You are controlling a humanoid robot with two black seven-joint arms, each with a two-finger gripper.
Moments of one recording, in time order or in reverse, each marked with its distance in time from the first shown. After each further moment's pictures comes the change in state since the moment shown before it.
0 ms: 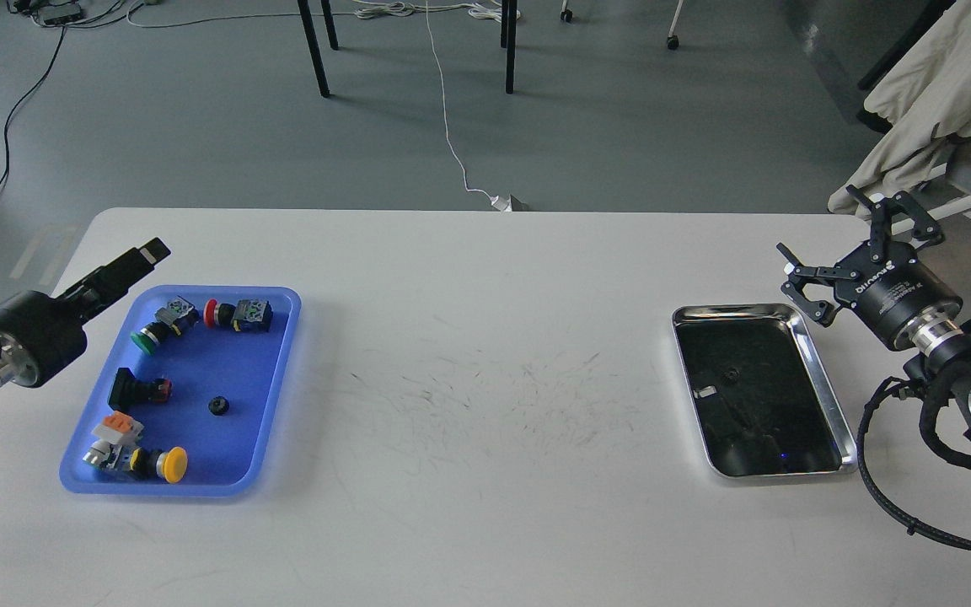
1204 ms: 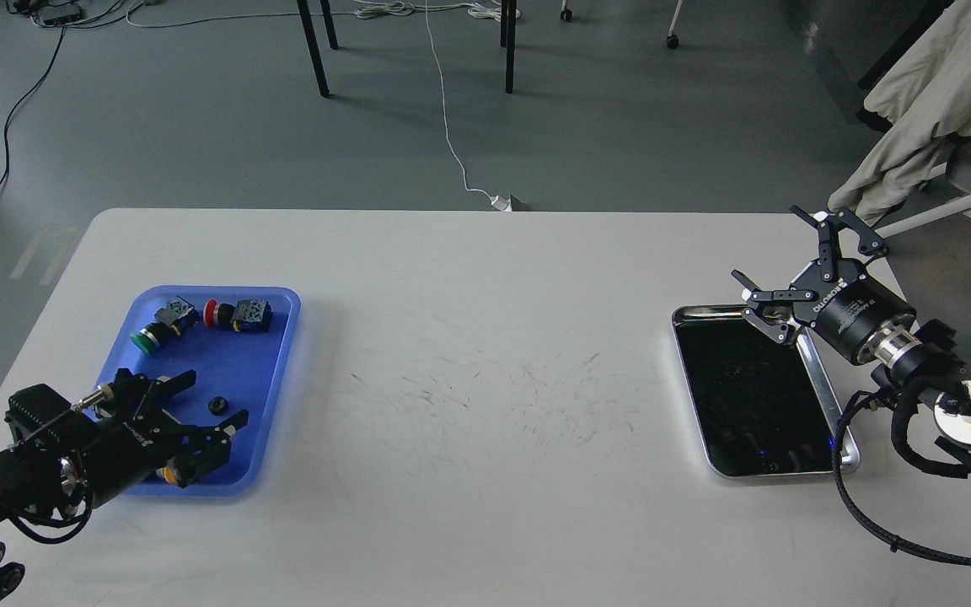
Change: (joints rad) left arm -0.020 -0.062 0.326 0.174 0.611 0.380 -0.083; right arm 0.007 0.028 -0.007 0.019 -0.122 0.000 -0.028
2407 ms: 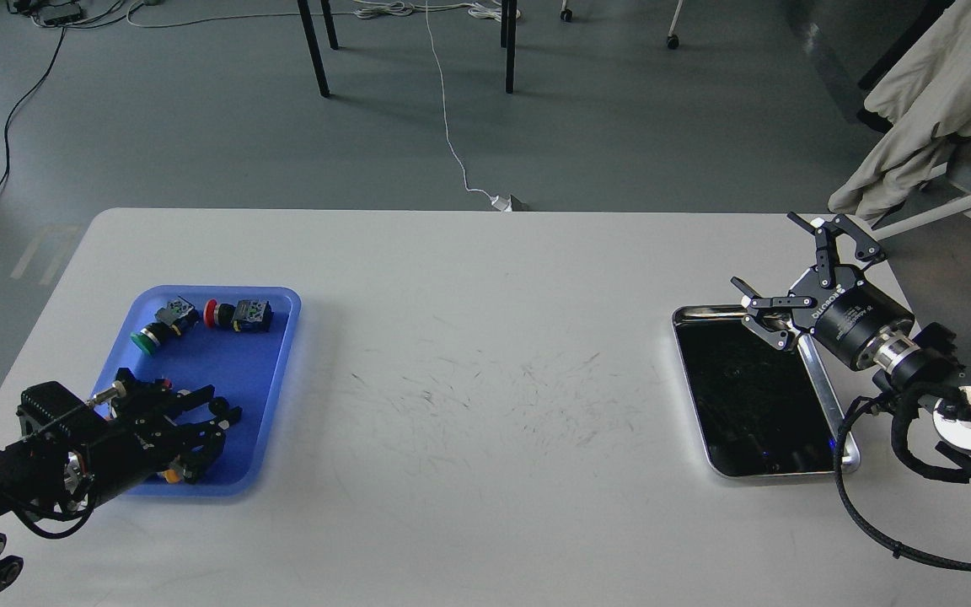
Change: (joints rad) left arm -0.052 -0.004 0.063 0.048 -0.014 -0.057 -0.012; right arm -0.009 0.003 -0.003 -0.007 -0.032 0.000 0.006
